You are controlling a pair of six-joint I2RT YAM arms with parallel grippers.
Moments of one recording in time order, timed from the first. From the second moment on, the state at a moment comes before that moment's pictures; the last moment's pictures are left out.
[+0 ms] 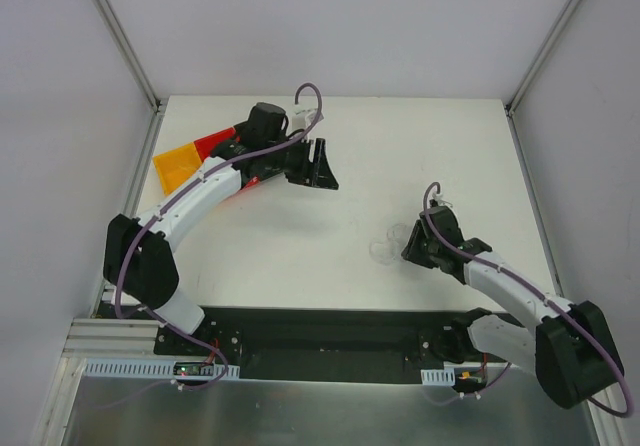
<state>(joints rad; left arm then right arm) -0.50 1.57 1.36 -0.46 0.67 -0.40 0.45 1.03 0.47 -0.39 0.10 0.69</state>
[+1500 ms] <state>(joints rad) -0.69 1.58 1.28 -0.30 0.79 -0.36 0.51 0.69 0.49 -0.11 -0.43 0.60</state>
